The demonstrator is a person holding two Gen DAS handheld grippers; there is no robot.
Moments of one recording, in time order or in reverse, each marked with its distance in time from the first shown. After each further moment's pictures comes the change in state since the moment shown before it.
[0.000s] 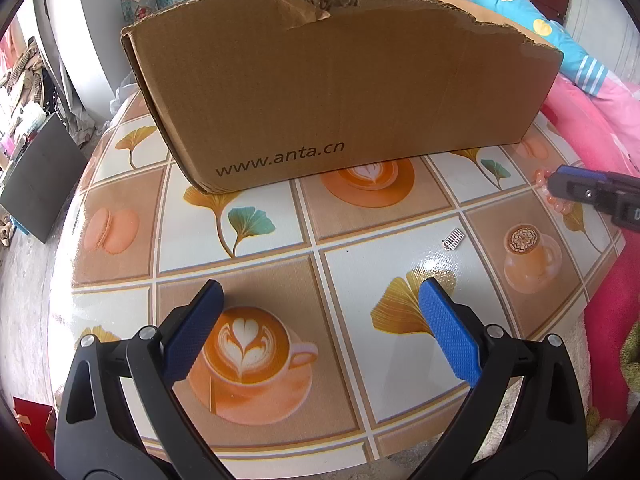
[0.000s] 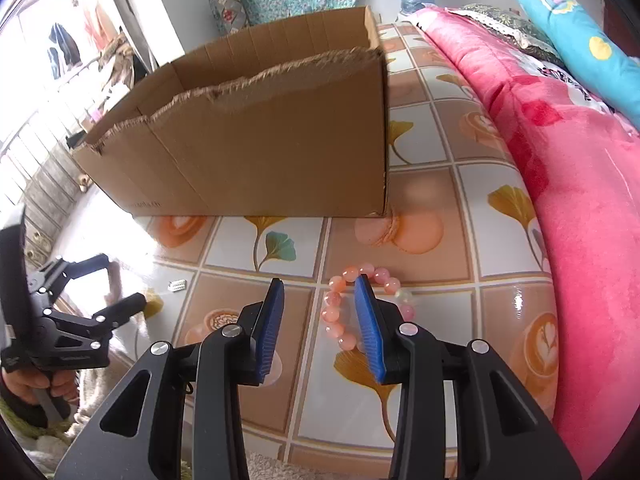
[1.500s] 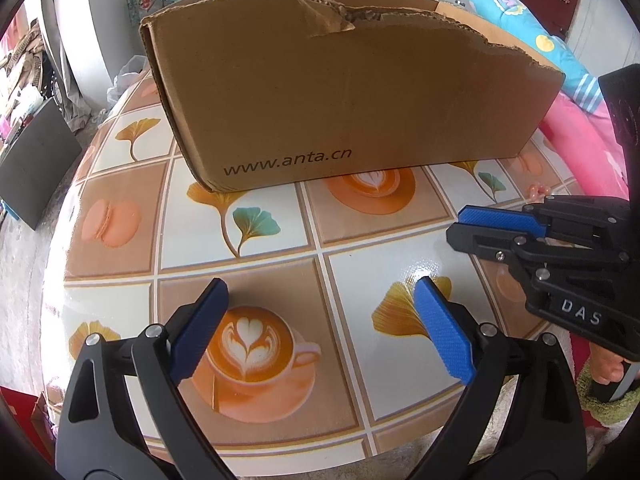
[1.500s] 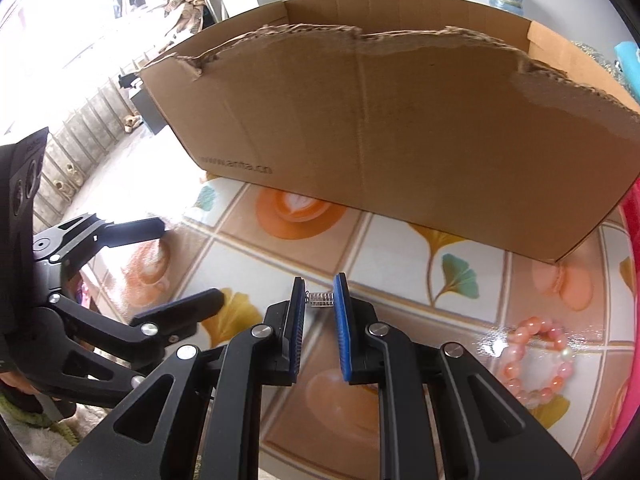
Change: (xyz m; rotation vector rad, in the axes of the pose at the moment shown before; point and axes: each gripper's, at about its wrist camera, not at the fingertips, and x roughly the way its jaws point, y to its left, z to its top) left arm -0.006 0.009 0.003 -0.043 0.003 -0.043; right arm 0.037 0.111 0.011 -0.221 0.069 0.147
